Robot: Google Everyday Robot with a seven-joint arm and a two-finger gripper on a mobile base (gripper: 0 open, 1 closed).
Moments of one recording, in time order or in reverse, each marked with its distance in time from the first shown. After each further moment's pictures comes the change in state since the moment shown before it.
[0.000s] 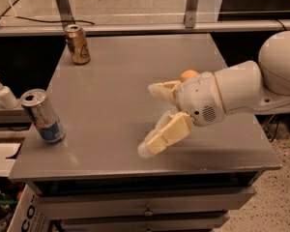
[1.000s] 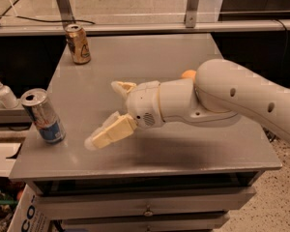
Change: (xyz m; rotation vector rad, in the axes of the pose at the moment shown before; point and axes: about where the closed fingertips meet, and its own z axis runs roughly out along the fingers) arm -0.027 -0.029 0.102 0.075 -0.138 -0.050
